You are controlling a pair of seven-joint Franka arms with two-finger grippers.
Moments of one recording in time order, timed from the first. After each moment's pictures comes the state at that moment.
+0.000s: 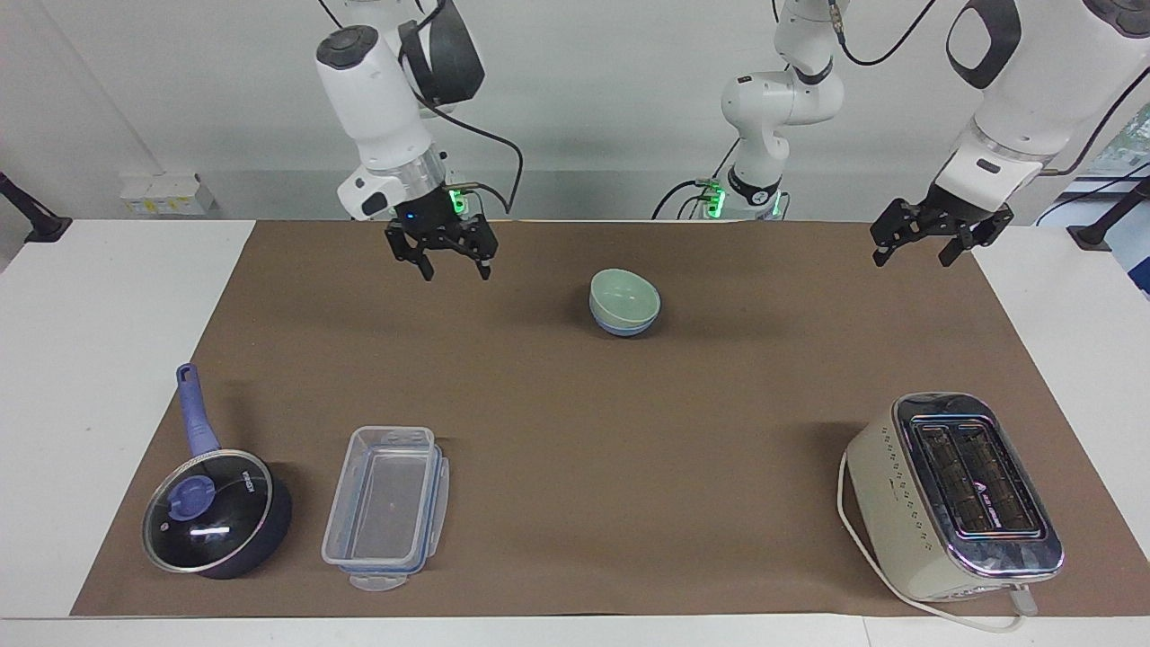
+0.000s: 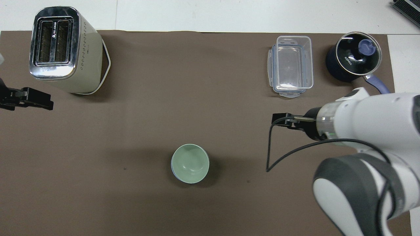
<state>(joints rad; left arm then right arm) 0.02 0.02 -0.07 -1.56 -0.02 1.57 0.01 0.08 -0.15 0.12 -1.98 0.19 1.98 0.34</state>
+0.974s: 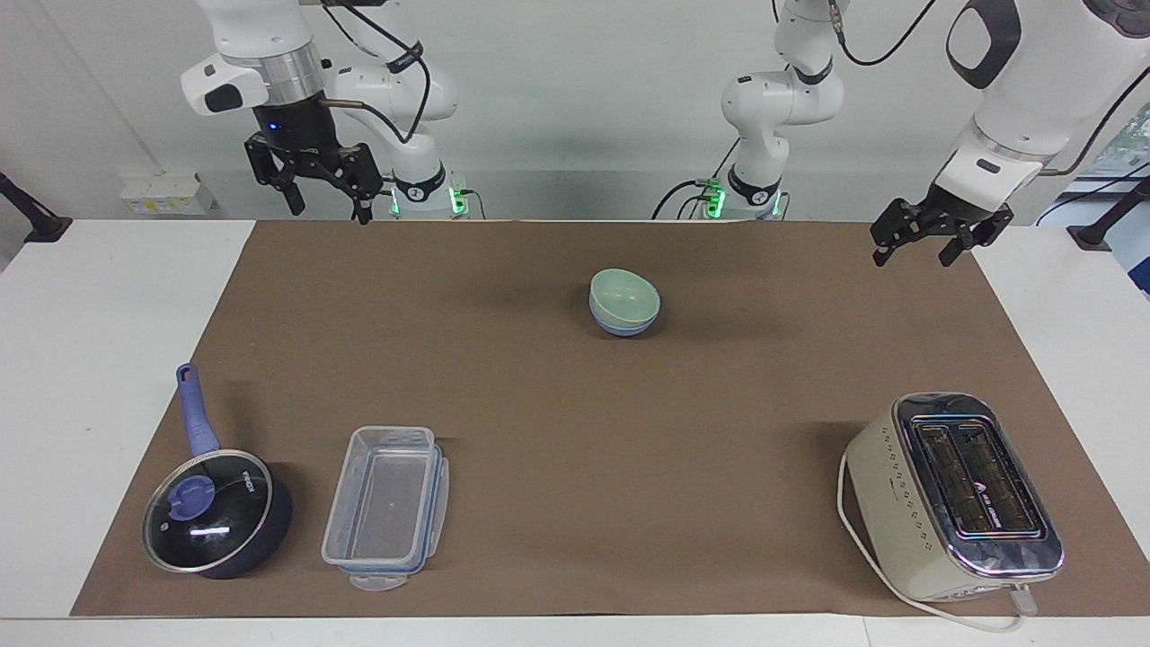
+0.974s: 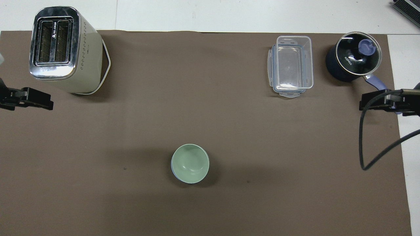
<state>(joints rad) 0.02 0.02 -0.07 -1.56 -0.02 1.57 0.01 -0.06 -0.04 0.12 -1.51 -0.05 1.53 0.18</state>
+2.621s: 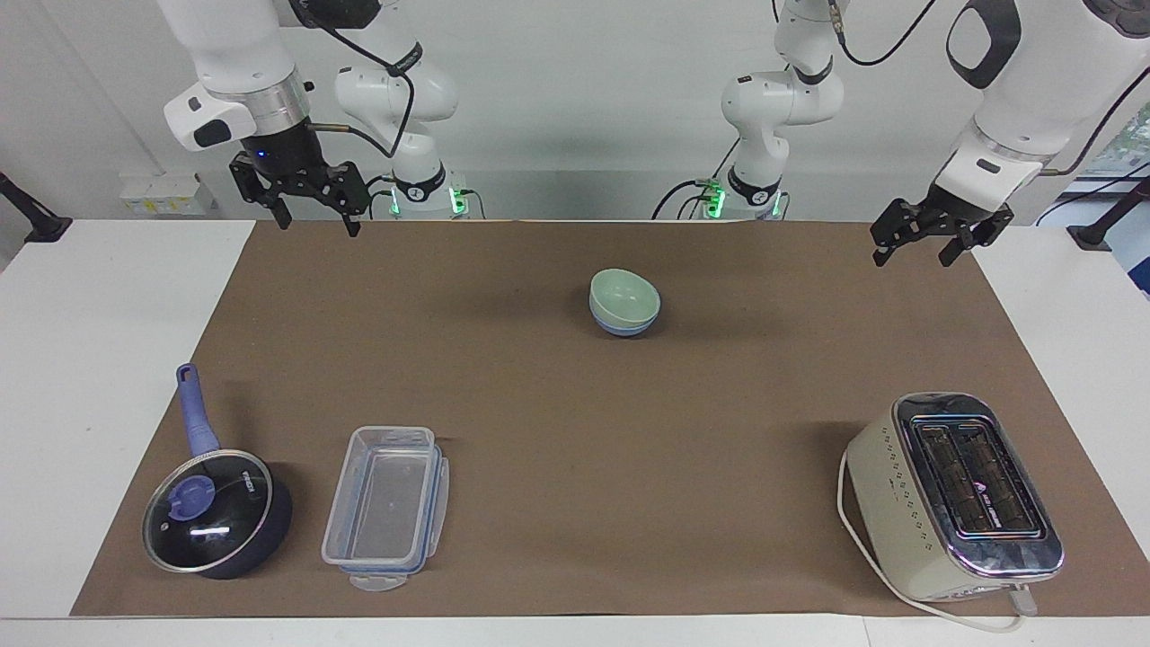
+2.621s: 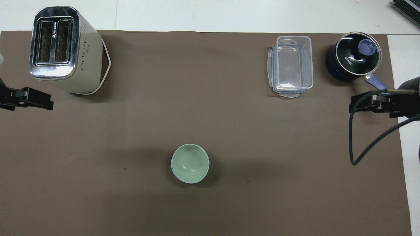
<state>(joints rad) 0.02 0.02 -0.07 -1.56 -0.02 1.57 0.01 -0.07 -0.03 0.13 -1.55 -0.02 1.54 0.21</state>
